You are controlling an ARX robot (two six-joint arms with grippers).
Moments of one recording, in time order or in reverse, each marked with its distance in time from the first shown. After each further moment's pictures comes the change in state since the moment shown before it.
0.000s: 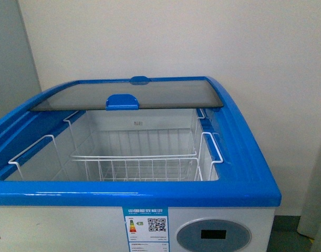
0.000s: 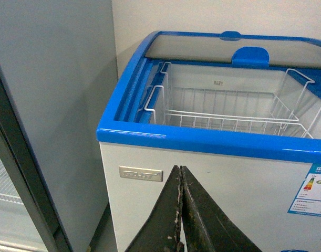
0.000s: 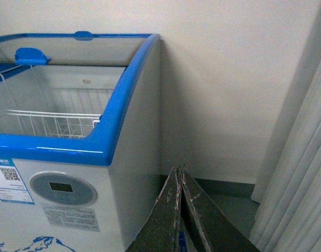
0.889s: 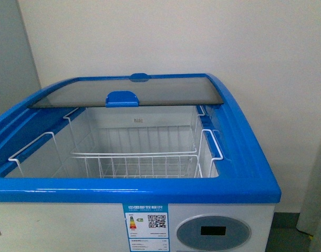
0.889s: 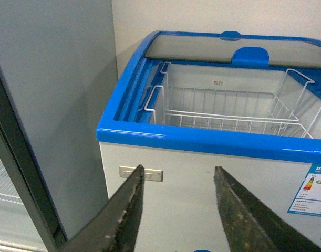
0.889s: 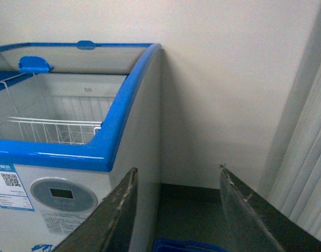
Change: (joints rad) left arm 0.000 0.000 0.000 0.000 0.000 0.000; right arm -0.001 -0.058 -0.030 0.011 -0.002 -0.001
